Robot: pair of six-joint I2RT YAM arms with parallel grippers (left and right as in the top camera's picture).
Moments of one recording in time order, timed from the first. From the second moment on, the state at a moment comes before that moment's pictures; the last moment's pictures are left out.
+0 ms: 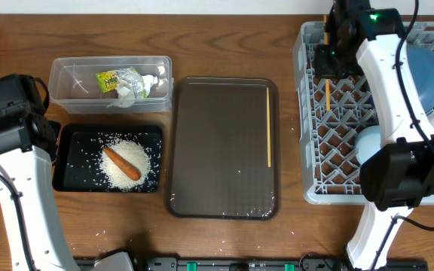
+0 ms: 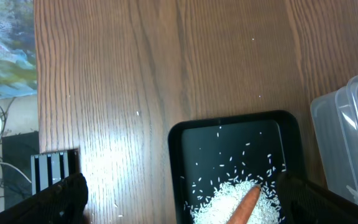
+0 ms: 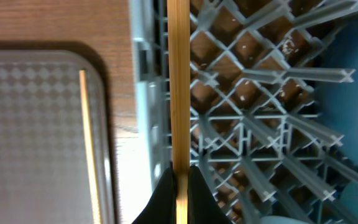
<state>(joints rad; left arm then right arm) 0.37 1.33 1.38 -1.31 -0.49 -0.99 0.10 2.08 2.06 -1.29 0.02 0.15</state>
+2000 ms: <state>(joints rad) 0.37 1.33 1.38 -1.31 -0.49 -0.99 0.53 2.32 1.84 -1.11 0.04 0.48</state>
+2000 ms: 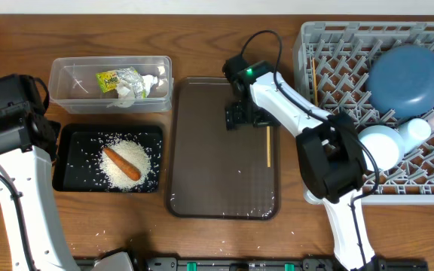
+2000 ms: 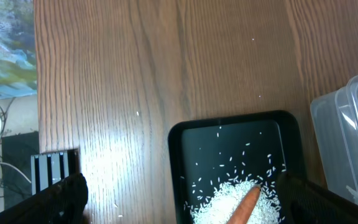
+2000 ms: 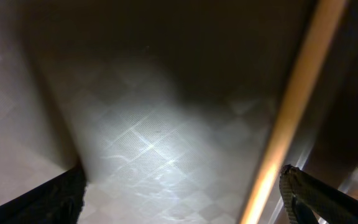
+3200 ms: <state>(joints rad) 0.37 1.33 1.38 -1.31 -0.49 -0.99 0.17 1.97 2.20 -1.29 0.01 0.28</state>
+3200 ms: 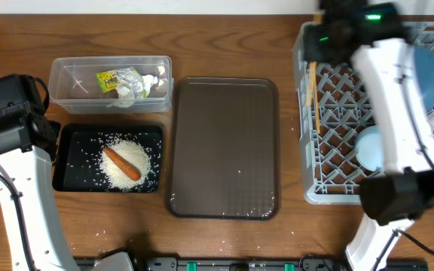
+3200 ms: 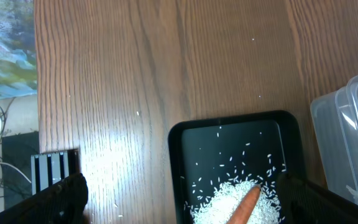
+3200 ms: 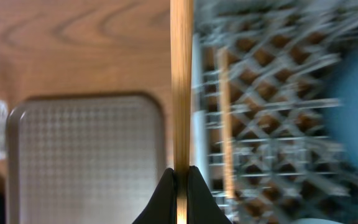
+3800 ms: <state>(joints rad) 0.37 1.33 1.38 -1.31 -0.49 -0.99 0.11 2.04 1.87 -1.03 0.01 0.17</state>
